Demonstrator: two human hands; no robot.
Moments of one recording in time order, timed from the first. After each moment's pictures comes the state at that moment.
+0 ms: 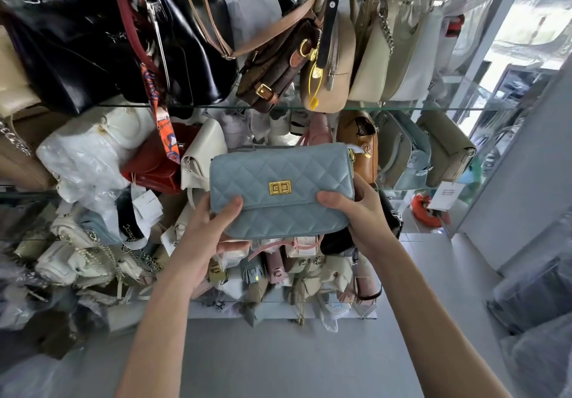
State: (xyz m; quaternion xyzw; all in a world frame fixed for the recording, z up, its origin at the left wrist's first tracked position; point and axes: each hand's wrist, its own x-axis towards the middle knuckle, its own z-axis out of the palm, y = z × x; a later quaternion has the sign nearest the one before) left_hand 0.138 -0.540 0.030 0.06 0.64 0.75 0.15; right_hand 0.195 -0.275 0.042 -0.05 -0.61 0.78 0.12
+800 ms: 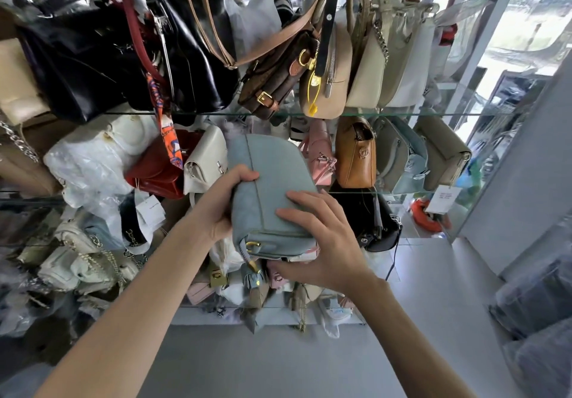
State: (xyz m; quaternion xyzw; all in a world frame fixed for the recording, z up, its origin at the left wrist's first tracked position) left_hand 0.107 -0.507 0.082 0.03 0.52 0.77 0.37; right_hand 0.212 -0.322 0.014 0.21 -0.84 0.28 0.41
